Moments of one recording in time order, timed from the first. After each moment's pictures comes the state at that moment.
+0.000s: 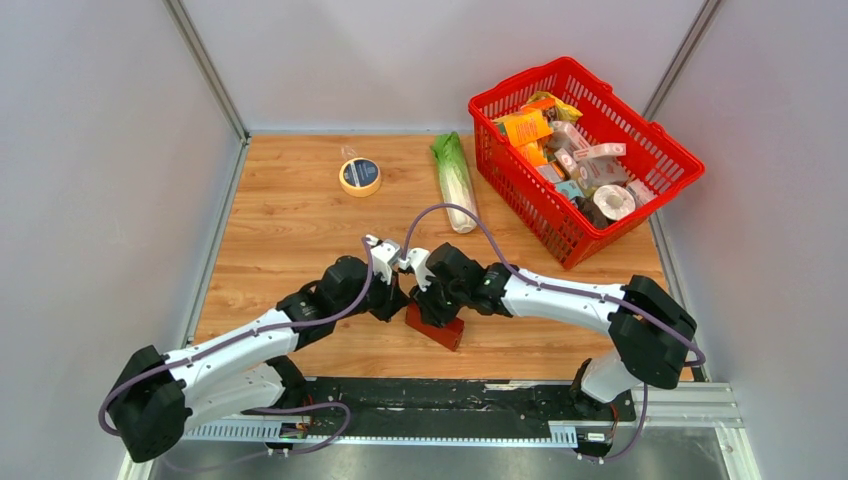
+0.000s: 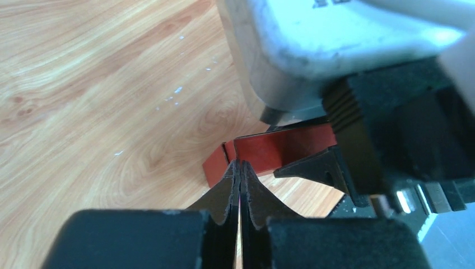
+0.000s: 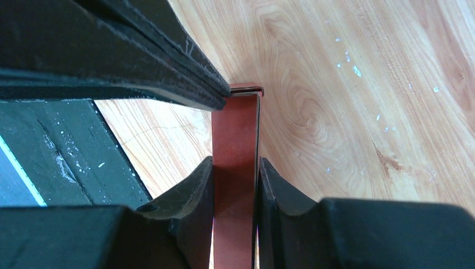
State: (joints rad) left arm -0.80 0.97 0.47 -0.02 0.18 -0.32; right arm 1.01 1.52 0.93 -0.29 -0.19 0.10
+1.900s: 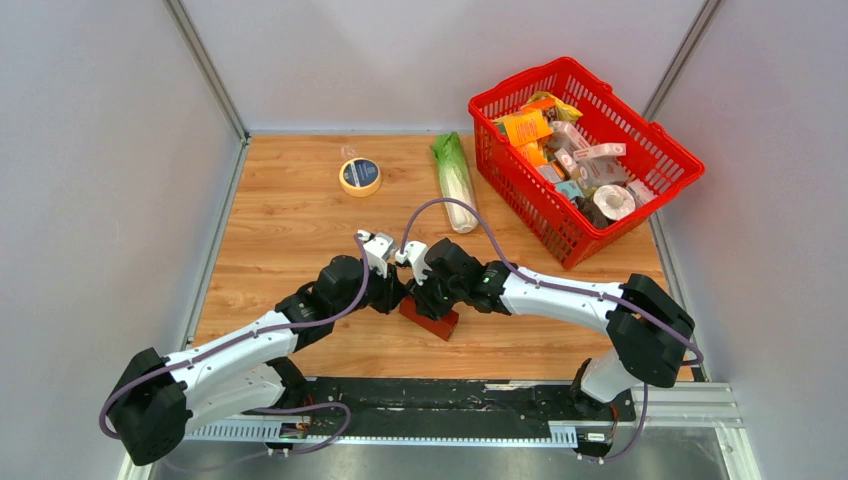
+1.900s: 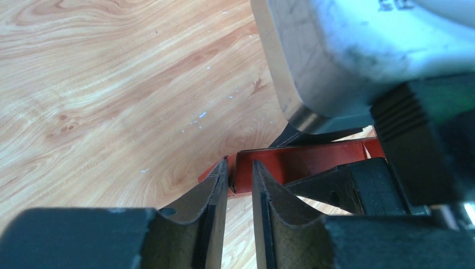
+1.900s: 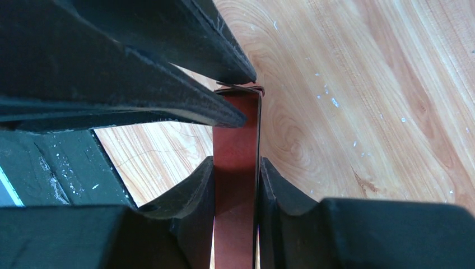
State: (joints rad) left arm -0.78 0.96 0.45 0.05 0.07 -0.32; right arm 1.00 1.53 0.94 -0.23 -0.17 0.07
